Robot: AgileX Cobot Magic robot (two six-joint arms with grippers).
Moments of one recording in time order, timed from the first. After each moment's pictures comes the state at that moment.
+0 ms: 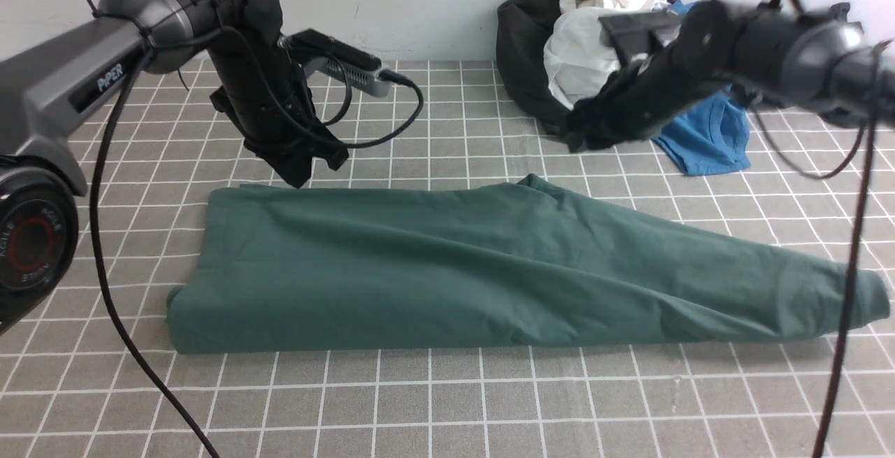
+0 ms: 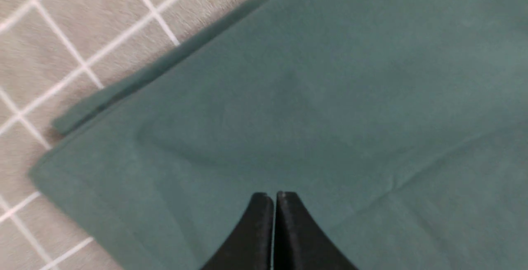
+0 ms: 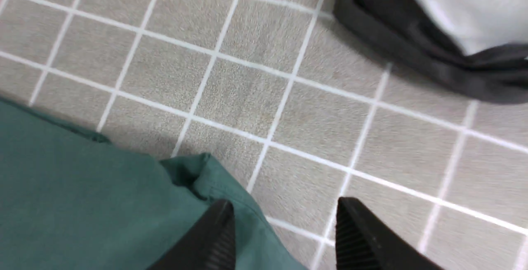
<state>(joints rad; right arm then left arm) 0.23 2.17 -1.92 0.22 0.90 -0.27 -0.22 2.17 -2.01 -0.07 1.23 0.33</state>
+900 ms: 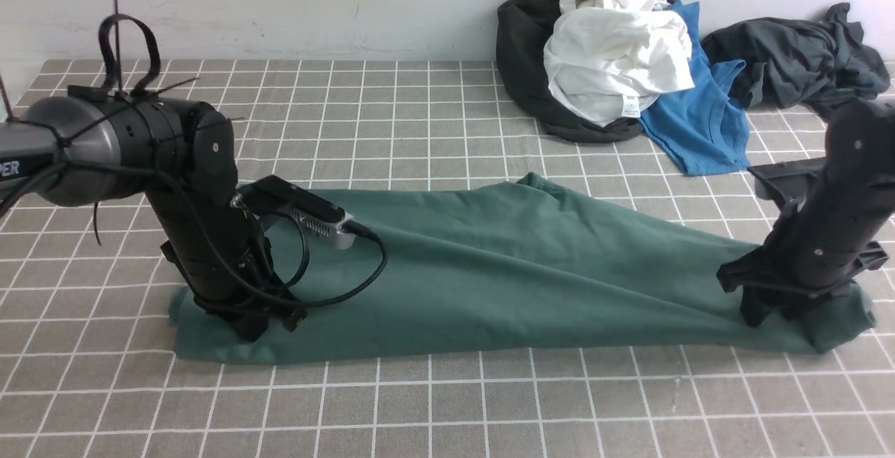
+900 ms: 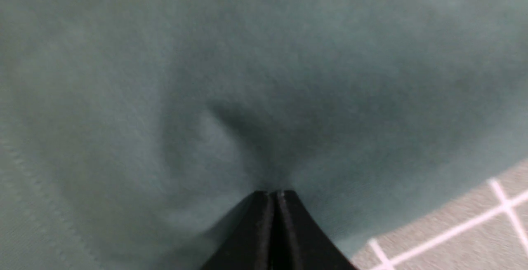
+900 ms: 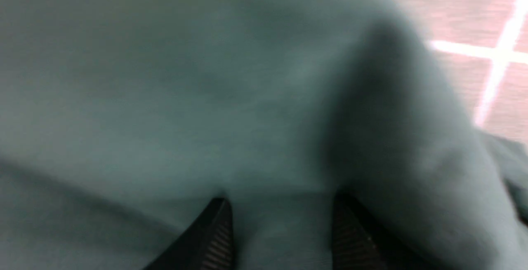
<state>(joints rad) 0.04 1.94 -1.24 -0.02 0.90 -0.08 -0.22 1.92 -1.22 -0.07 0.89 0.34</state>
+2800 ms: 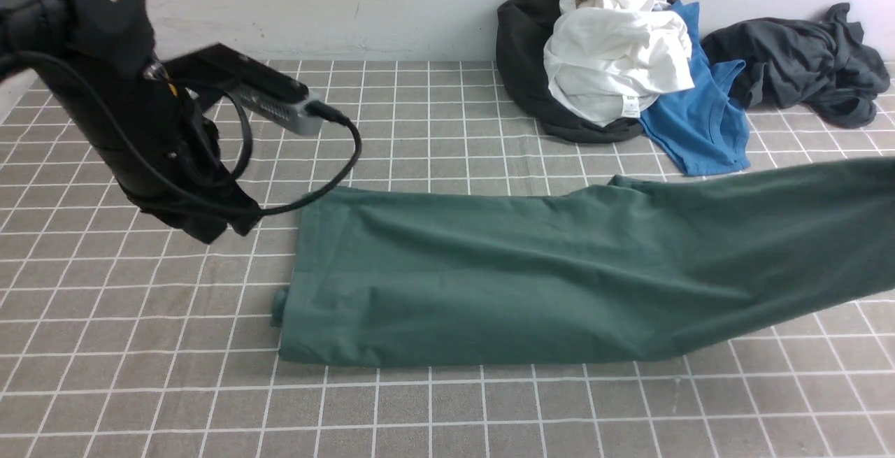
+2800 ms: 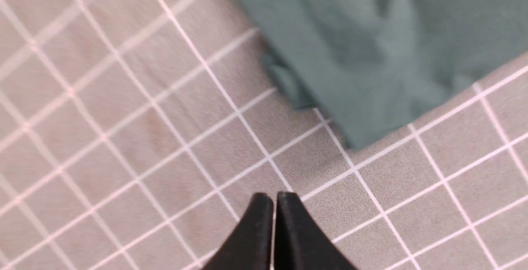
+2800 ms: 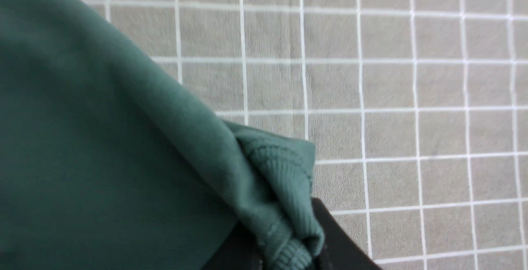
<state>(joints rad) -0.11 1.48 -1.25 -0.12 0.94 -0.12 -0.22 1.57 -1.38 -0.04 1.15 0.33</state>
